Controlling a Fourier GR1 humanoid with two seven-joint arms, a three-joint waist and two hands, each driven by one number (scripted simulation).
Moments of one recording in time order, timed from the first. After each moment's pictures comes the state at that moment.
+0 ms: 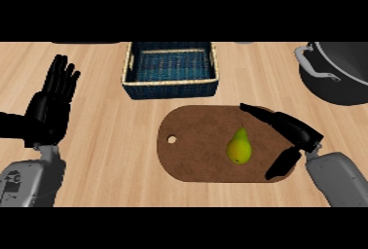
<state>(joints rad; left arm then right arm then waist) -0.27 0.21 0.08 -1.55 0.14 0.12 0.06 -0.33 -0.40 0.24 -1.26 0.40 0.43 -0.26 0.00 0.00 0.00</state>
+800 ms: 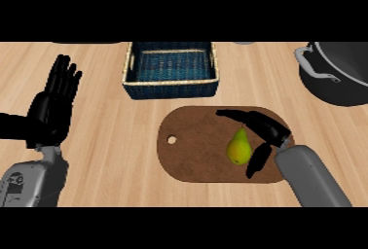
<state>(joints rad) -0.27 0.18 0.09 -1.57 0.11 0.11 0.07 -0.42 -0.23 0.22 -1.07 0.57 0.39 -0.34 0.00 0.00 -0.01</state>
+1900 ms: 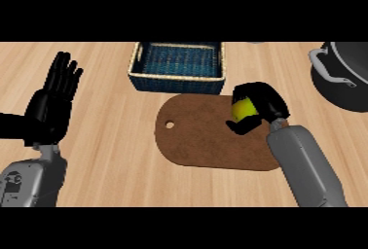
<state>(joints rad) -0.28 0.18 0.10 -1.59 0.12 0.07 0.08 -0.56 -0.15 0.08 -1.05 0.83 0.08 -0.05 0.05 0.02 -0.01</state>
